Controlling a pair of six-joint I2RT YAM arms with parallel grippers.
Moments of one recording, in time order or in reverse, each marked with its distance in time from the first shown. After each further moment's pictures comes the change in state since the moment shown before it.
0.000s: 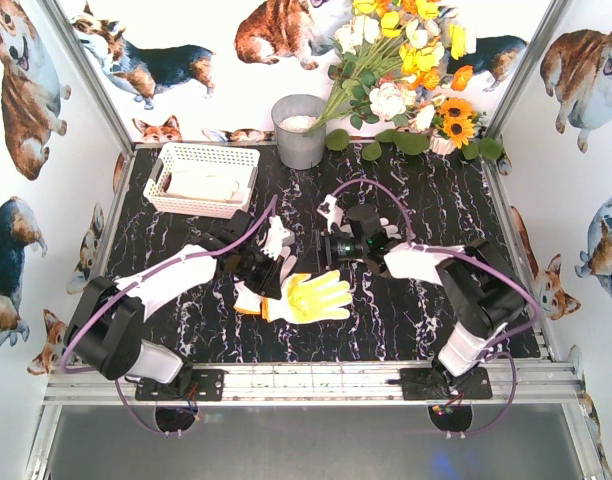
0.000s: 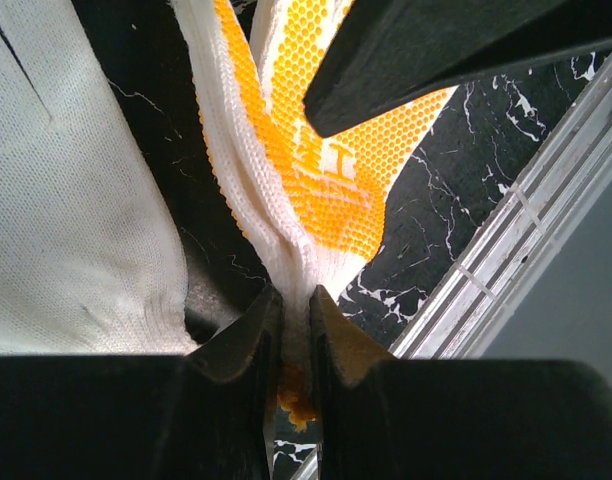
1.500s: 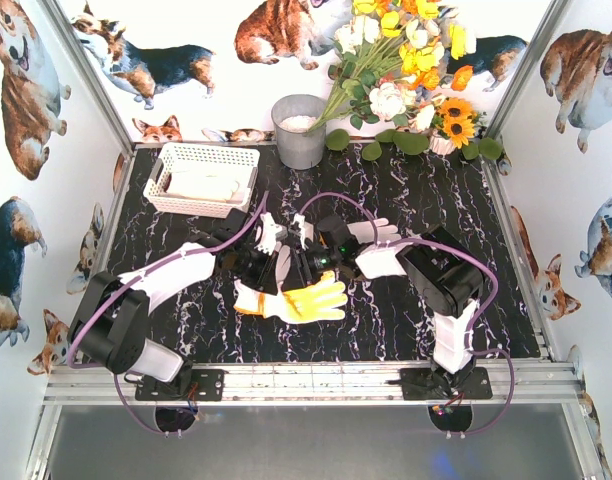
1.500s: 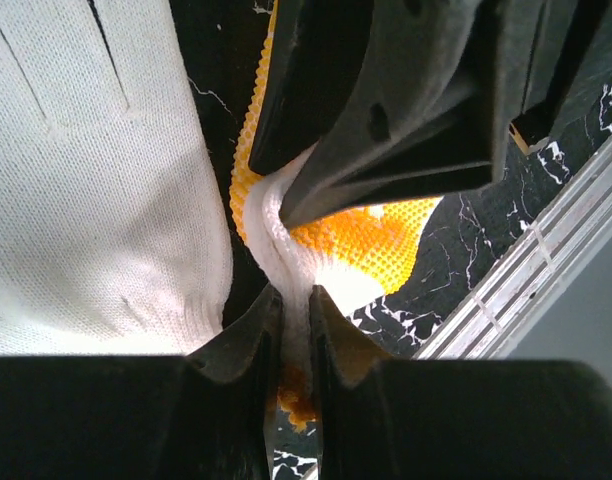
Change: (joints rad) left arm 0.053 0.035 -0.007 0.031 -0.029 -0.047; right arm 0.123 0.245 0.113 0.027 -0.050 -0.098
